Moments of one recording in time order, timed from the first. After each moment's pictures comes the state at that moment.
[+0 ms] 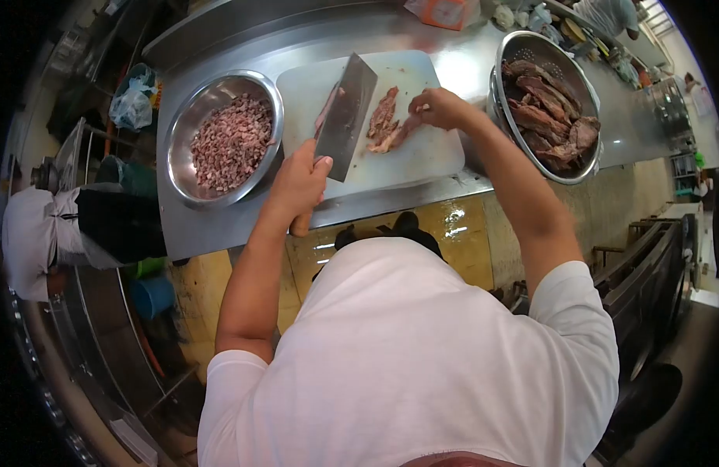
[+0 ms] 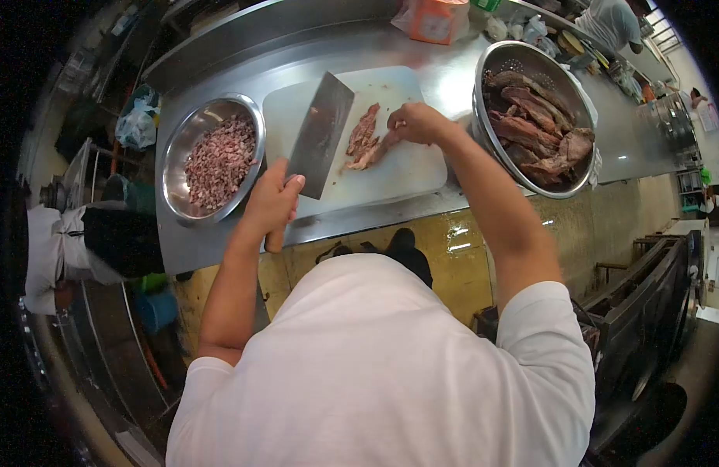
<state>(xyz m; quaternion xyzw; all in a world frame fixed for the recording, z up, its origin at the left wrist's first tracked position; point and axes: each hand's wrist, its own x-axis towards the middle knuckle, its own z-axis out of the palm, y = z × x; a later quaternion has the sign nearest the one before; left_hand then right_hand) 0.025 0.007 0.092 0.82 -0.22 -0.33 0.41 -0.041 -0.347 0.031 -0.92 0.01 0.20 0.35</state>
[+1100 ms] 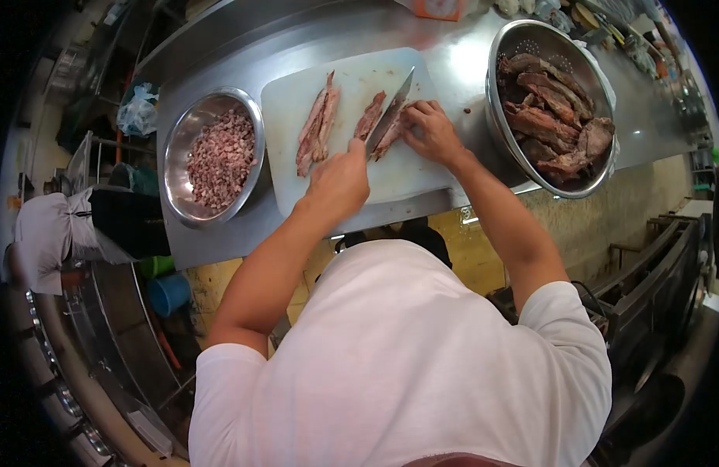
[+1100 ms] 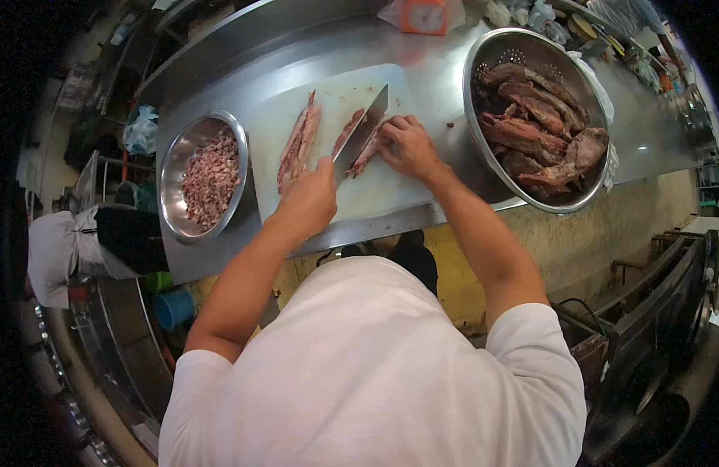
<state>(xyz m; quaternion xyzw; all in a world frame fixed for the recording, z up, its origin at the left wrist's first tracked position) -0.006 -0.102 0.097 0.88 -0.39 -0.25 0.10 -0.075 -0.335 -0.034 -0.94 0.03 -0.24 0.26</state>
